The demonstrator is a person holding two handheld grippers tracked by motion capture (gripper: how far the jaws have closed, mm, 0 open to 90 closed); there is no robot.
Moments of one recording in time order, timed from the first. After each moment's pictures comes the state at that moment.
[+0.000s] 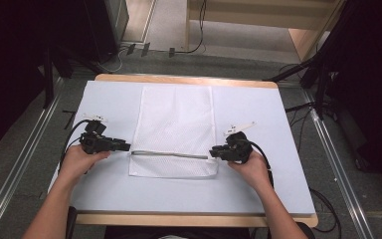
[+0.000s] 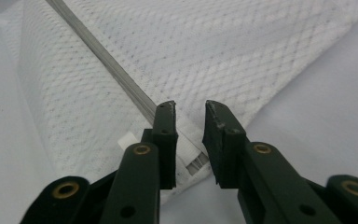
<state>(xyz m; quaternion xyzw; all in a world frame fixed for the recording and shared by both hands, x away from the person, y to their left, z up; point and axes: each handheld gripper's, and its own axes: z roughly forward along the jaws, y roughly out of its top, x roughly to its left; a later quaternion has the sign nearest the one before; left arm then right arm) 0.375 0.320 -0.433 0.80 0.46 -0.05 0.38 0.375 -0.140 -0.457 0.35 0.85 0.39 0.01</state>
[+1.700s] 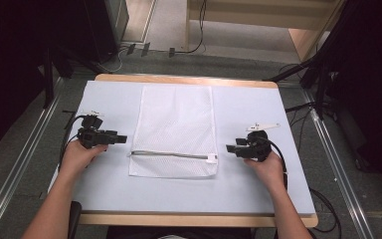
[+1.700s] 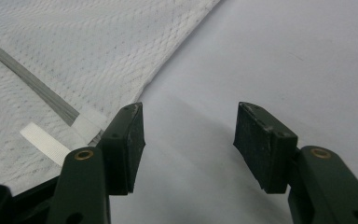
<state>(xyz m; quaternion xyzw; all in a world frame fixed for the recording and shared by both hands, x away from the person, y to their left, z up) 0.391 0.331 -0.439 0.78 0.50 0.01 0.37 0.383 -0.195 -0.467 0.43 0.80 0.40 0.06</state>
